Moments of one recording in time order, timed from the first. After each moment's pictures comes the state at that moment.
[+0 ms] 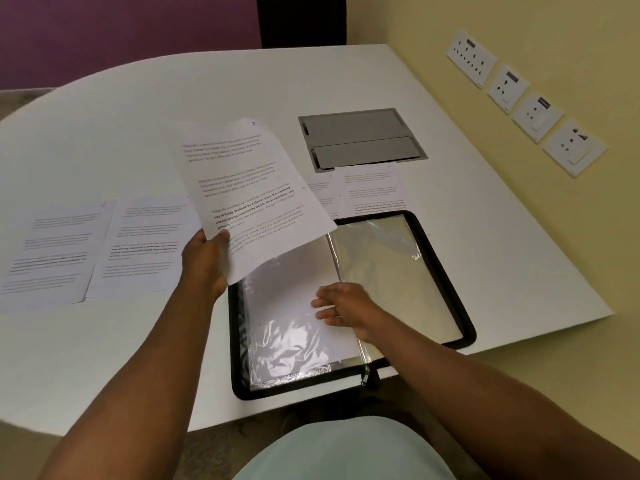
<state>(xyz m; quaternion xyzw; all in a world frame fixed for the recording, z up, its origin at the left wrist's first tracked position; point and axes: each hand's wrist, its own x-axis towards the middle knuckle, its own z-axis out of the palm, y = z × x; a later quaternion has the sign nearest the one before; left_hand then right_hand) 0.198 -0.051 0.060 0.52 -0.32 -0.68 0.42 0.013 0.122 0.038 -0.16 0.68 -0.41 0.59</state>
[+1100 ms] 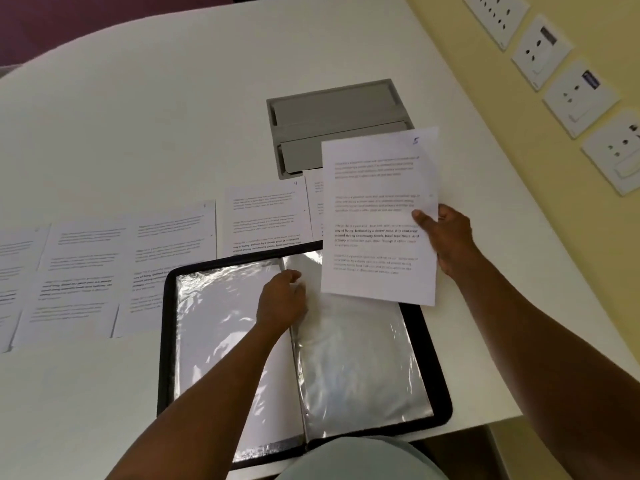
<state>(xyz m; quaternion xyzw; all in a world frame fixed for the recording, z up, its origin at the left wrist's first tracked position) -0.042 -0.022 -0.031 0.58 -0.71 -0.41 0.07 -0.333 0.044 0.033 -0.15 0.74 -0.54 0.37</state>
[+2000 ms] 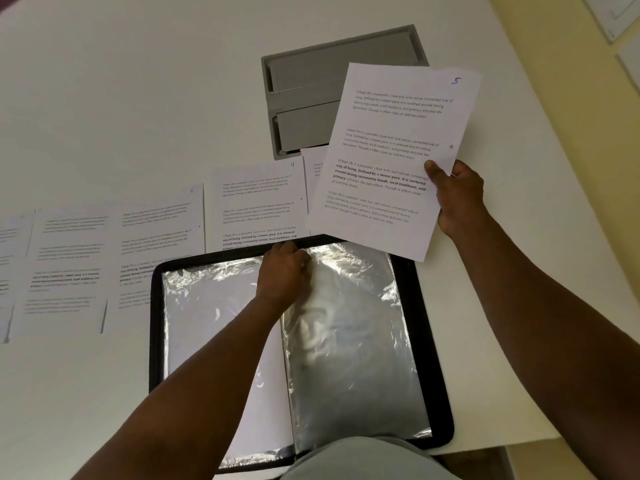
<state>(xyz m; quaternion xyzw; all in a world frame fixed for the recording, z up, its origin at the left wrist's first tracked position) -0.081 -0.074 -0.059 0.45 -0.88 -0.17 -0.01 -0.380 -0.032 0.001 -0.07 0.69 -0.61 0.39</state>
